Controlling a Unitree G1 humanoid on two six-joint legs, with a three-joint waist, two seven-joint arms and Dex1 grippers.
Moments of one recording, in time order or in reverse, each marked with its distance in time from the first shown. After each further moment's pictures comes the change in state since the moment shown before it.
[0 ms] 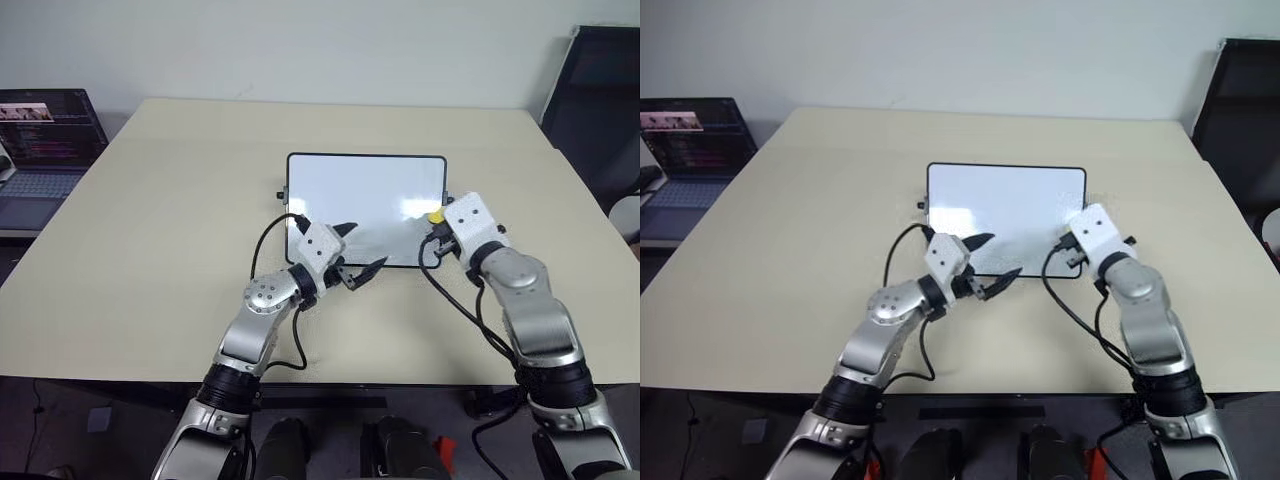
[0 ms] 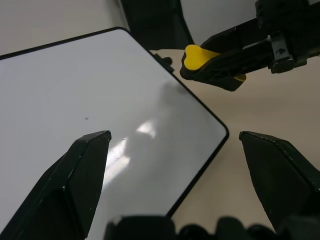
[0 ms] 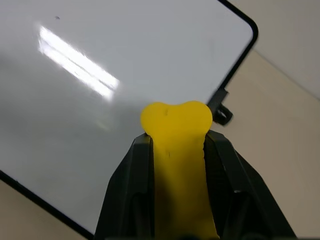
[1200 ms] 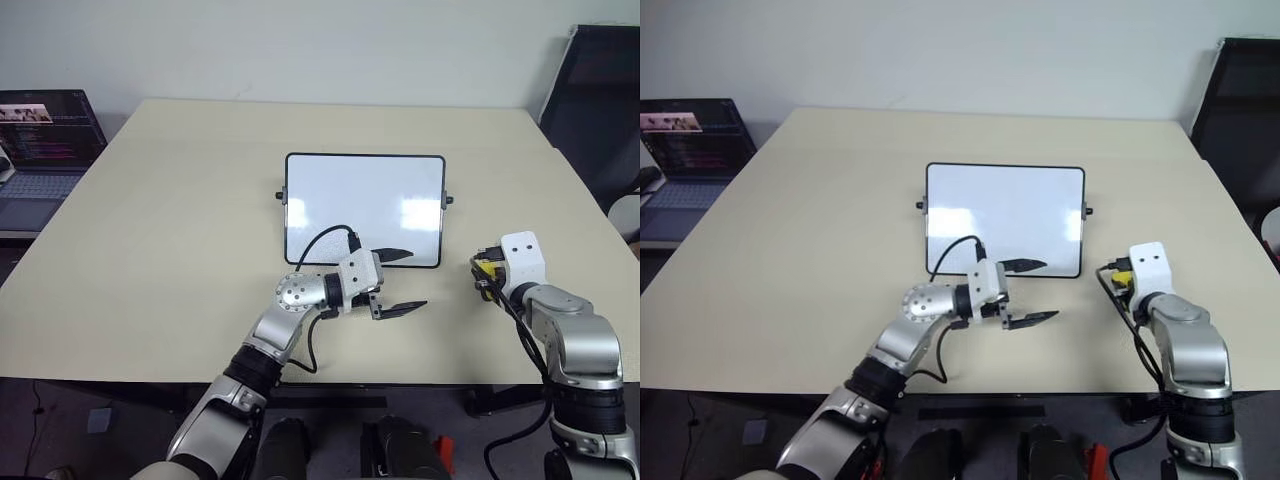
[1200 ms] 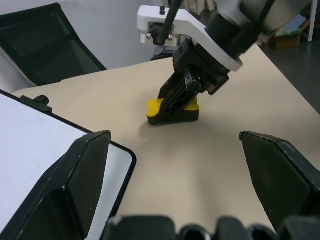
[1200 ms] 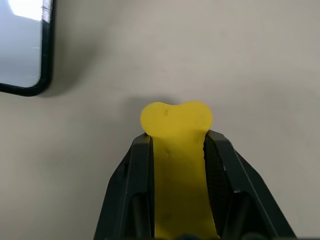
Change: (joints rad) left arm -0.126 -0.030 -0.131 0.294 0.046 -0.343 -0.249; right arm 0.086 -0.006 -0.225 0.052 0.204 0.314 -0.041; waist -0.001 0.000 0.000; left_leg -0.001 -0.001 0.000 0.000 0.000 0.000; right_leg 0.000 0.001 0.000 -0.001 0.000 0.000
